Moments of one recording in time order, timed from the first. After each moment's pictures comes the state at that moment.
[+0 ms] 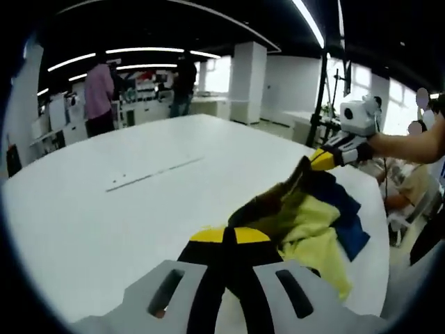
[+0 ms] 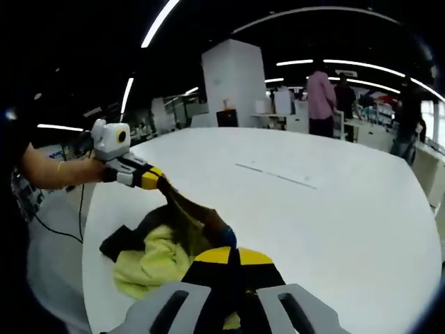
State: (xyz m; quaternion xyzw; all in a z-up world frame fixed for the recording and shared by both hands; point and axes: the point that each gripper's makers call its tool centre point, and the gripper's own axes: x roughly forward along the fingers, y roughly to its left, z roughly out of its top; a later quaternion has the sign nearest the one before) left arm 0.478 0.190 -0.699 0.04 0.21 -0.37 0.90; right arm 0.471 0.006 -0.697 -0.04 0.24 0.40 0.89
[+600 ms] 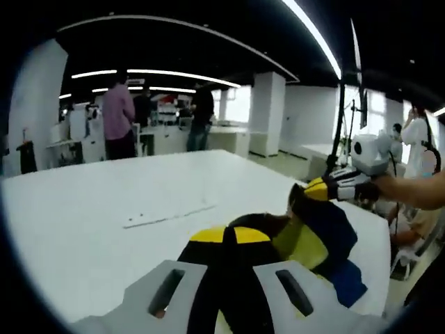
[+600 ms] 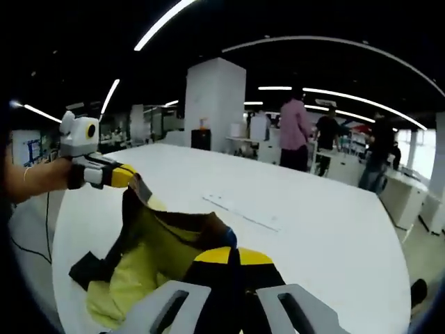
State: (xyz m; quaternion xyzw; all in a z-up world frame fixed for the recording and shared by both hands) left arm 0.511 0.180 -0.622 -0.02 0.13 -0.31 0.94; right arm 0.523 0.010 -0.645 -0.08 0.16 0.32 0.93
